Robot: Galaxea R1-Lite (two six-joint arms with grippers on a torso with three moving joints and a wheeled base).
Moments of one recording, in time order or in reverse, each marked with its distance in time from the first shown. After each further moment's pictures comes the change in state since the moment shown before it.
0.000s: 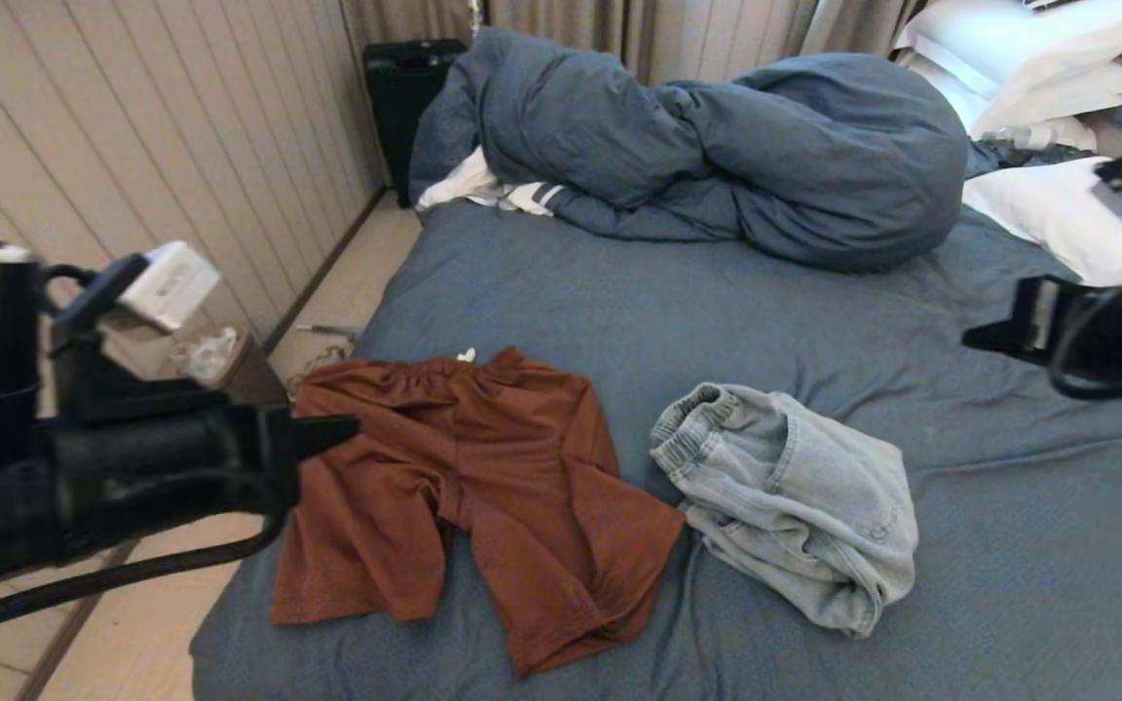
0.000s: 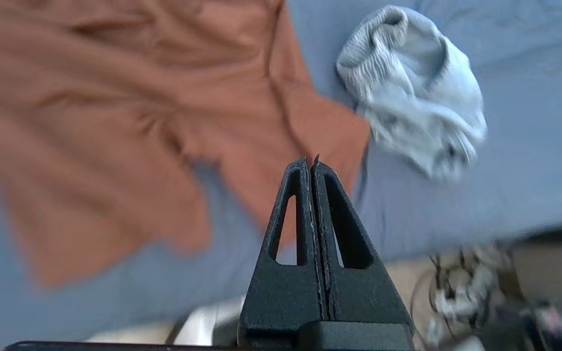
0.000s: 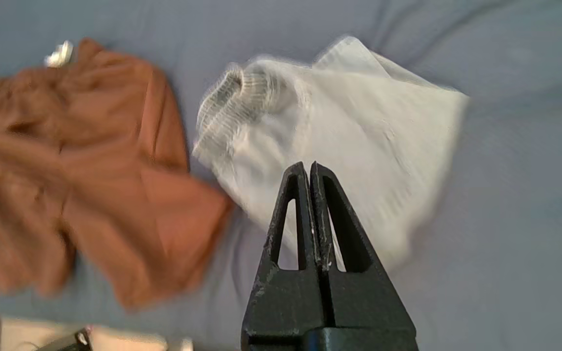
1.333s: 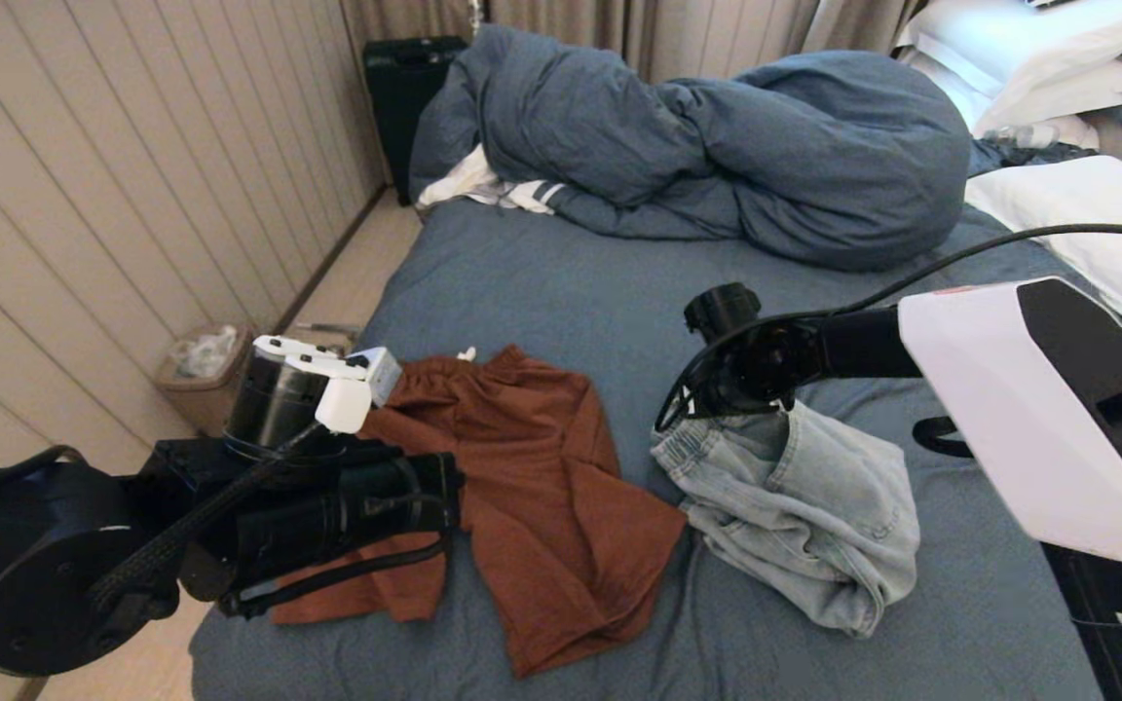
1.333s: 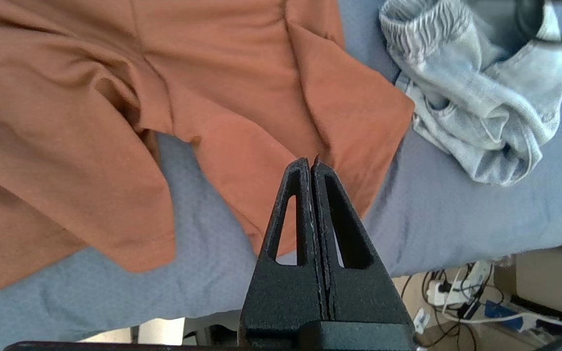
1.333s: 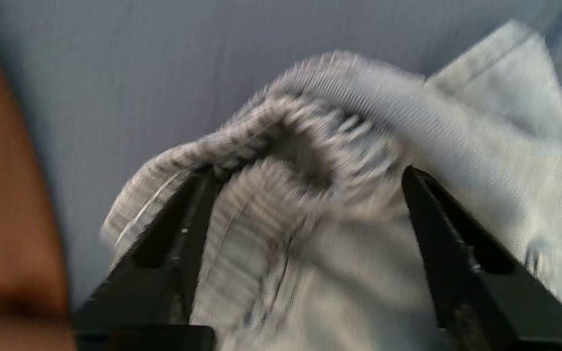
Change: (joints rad) left arm -0.048 0.350 0.064 -0.256 0.029 -0.134; right arm 0.255 0.931 -0.665 0.021 -0.393 -0.084
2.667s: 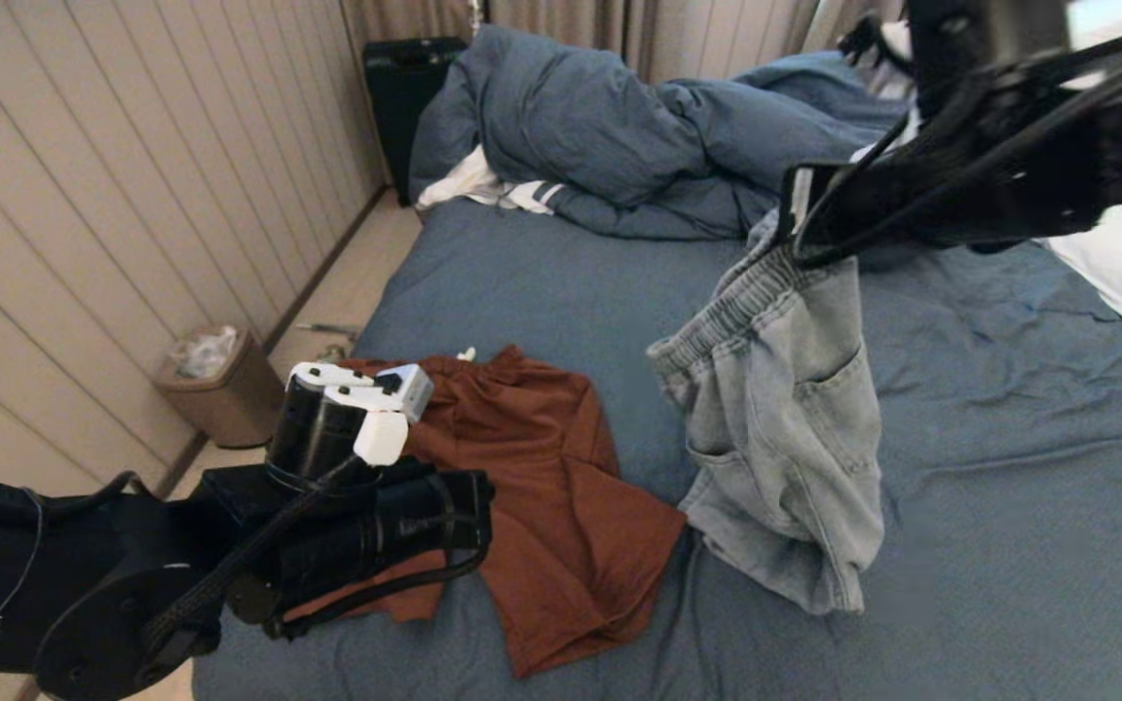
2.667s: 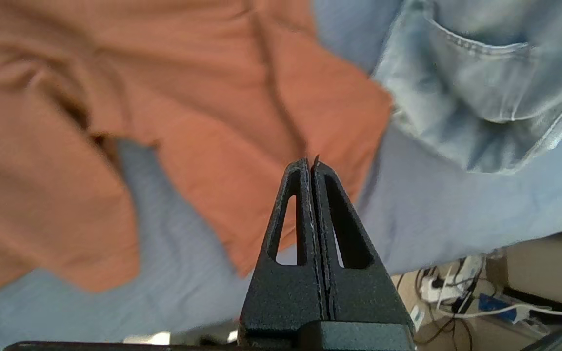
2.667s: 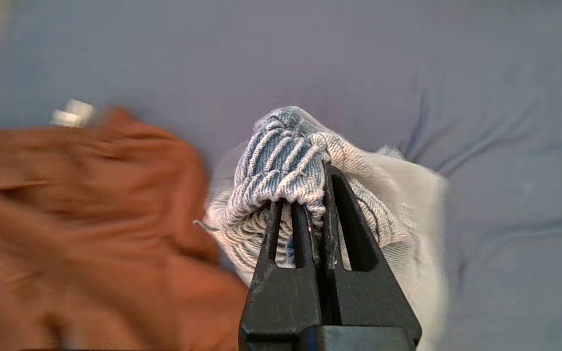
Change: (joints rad) left arm -0.061 0.059 0.044 -0.150 0.006 -0.010; right arm 0.186 -0.680 0.128 0.075 -0.120 0.051
